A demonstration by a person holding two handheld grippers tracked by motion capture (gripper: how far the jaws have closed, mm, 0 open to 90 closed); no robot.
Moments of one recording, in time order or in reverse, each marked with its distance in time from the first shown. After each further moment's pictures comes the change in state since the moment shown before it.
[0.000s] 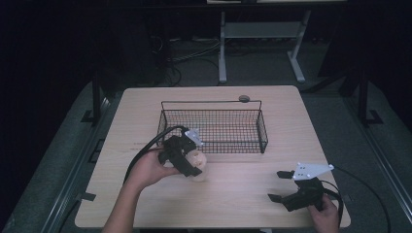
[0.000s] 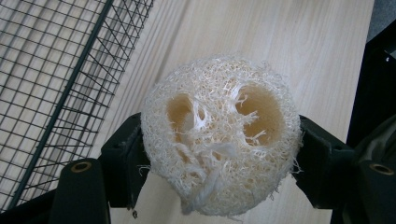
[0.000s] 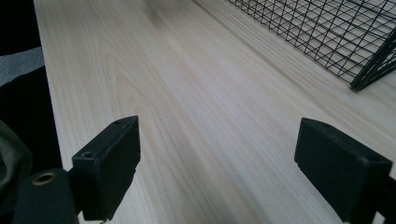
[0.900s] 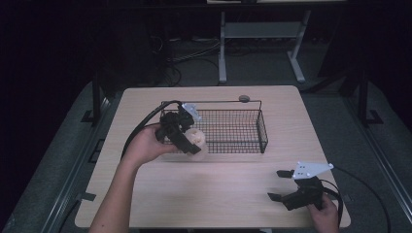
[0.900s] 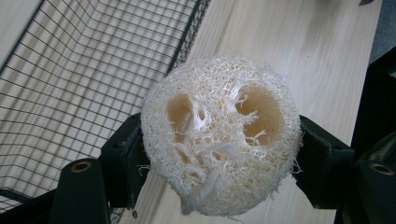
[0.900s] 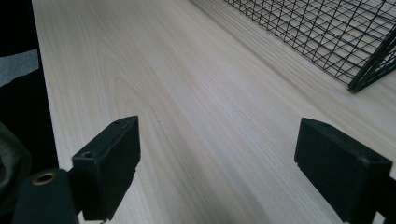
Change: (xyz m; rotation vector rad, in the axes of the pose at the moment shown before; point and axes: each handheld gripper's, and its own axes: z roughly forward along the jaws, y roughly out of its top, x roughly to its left) left arm 0.031 0.032 -0.046 -0.024 0.037 -0.016; right arm -0.002 0.001 0.001 -0.004 0.002 0.000
